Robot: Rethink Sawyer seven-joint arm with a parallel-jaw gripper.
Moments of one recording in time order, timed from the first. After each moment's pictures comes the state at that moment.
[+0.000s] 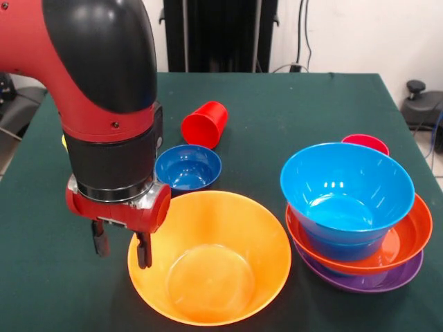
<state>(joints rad) -0.37 -0.18 0.04 0.79 -0.02 0.83 1.73</state>
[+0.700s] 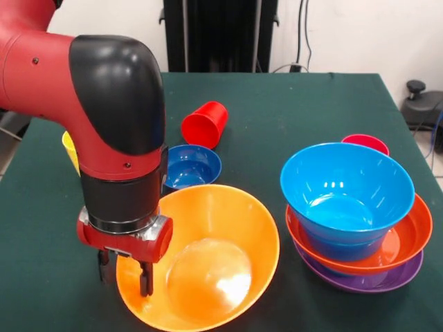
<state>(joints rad) -0.37 -0.10 0.04 0.79 -0.02 0.69 1.73</state>
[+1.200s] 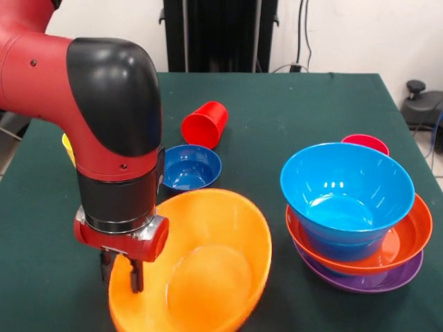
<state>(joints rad) -0.37 -0.10 0.02 0.79 0.00 0.69 1.73</state>
